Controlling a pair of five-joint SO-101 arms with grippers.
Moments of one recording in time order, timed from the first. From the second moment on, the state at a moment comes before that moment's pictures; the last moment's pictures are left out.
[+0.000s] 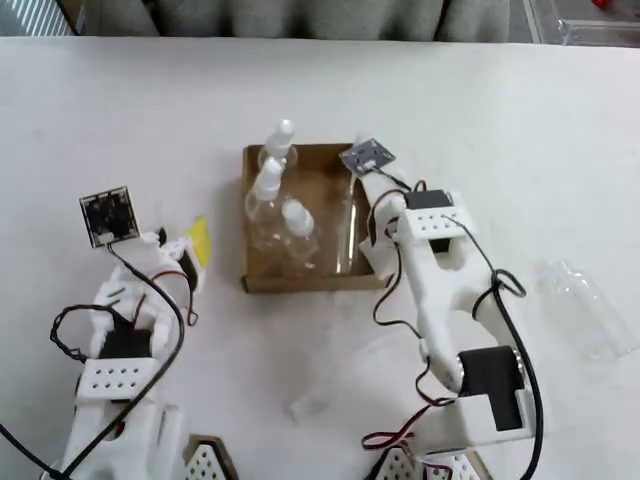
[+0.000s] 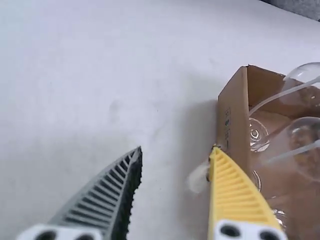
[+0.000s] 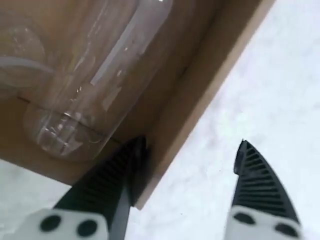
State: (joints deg) left arm -8.1 -56.2 83.5 16.5 16.2; right arm -10.0 -0.7 27.1 60.7 24.4
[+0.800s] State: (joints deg) left arm -8.1 -56.2 83.5 16.5 16.2; right arm -10.2 -17.4 27.1 62.7 24.4
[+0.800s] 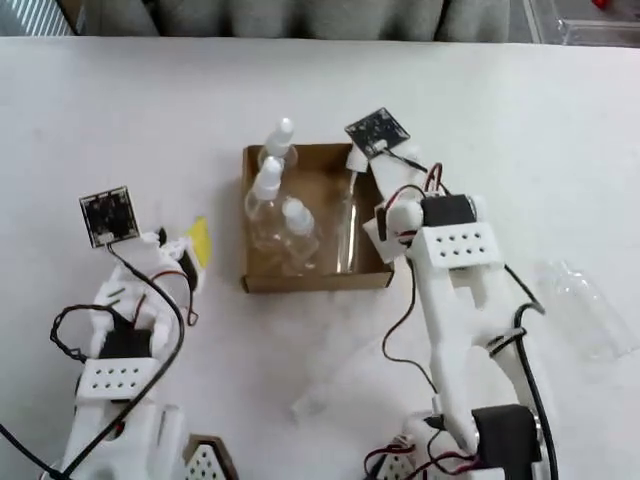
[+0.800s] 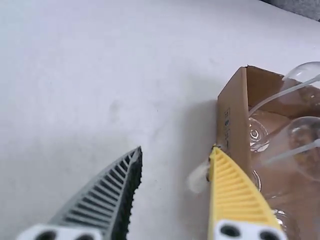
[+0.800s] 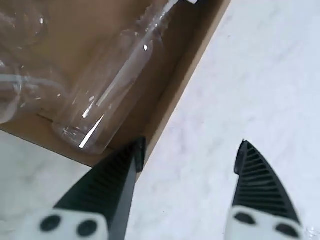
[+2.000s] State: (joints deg) left arm -8.2 -56.2 83.5 16.5 16.2; right arm -20.4 -39.3 35.0 60.5 6.7
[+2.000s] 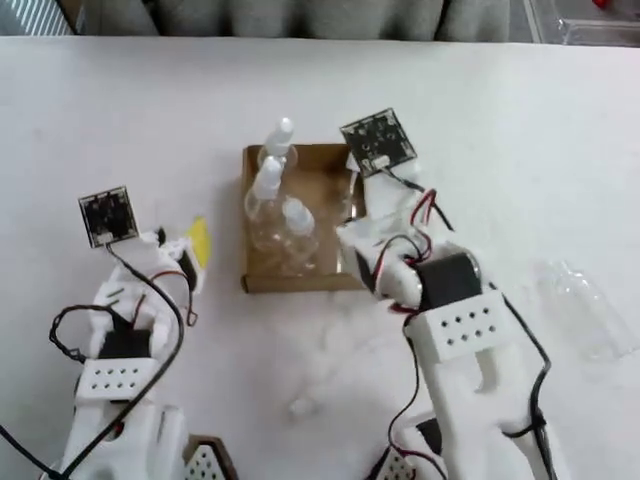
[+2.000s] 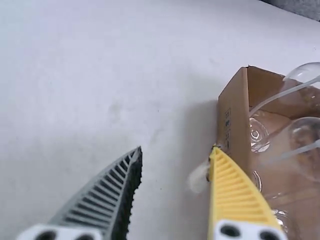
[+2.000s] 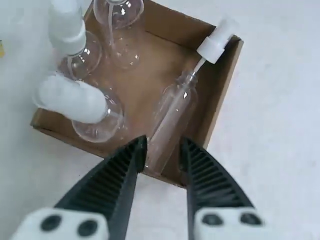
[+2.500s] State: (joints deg) left arm -8.2 -56.2 83.5 16.5 16.2; right arm -20.4 -22.4 40.2 38.4 4.6
